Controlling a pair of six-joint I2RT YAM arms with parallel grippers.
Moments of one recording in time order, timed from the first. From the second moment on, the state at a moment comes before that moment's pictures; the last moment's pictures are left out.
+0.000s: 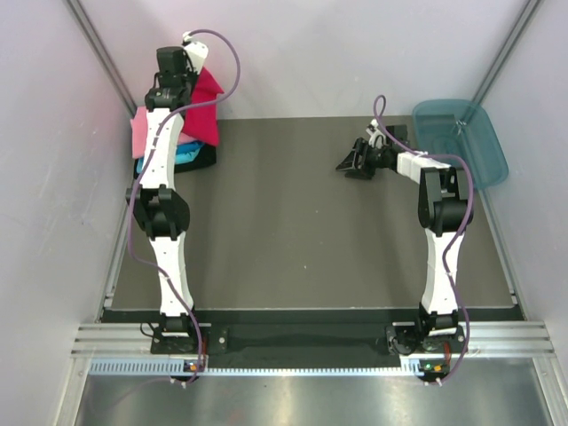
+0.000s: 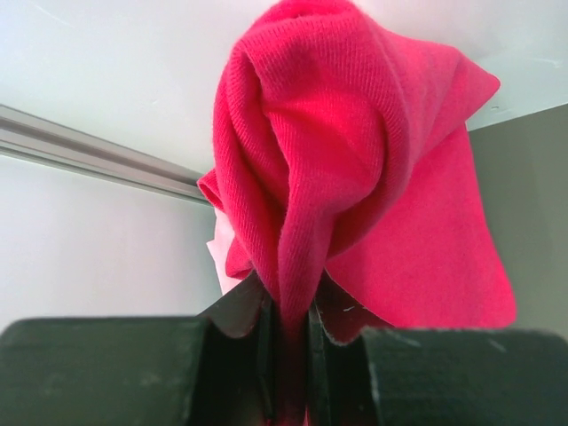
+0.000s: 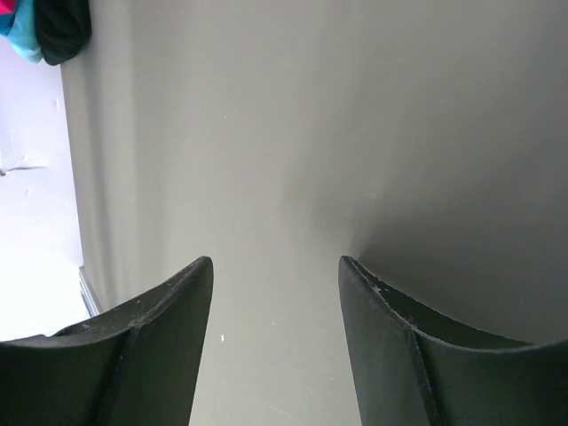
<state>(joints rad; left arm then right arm) -0.02 2.29 2.56 -0.64 -0.20 0.51 0.09 2.29 1.65 -0.16 -0.79 0.45</state>
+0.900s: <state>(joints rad) 0.14 2.39 2.56 -0.57 -0.21 0.56 0.10 2.29 1.65 -0.16 -0.79 0.44</state>
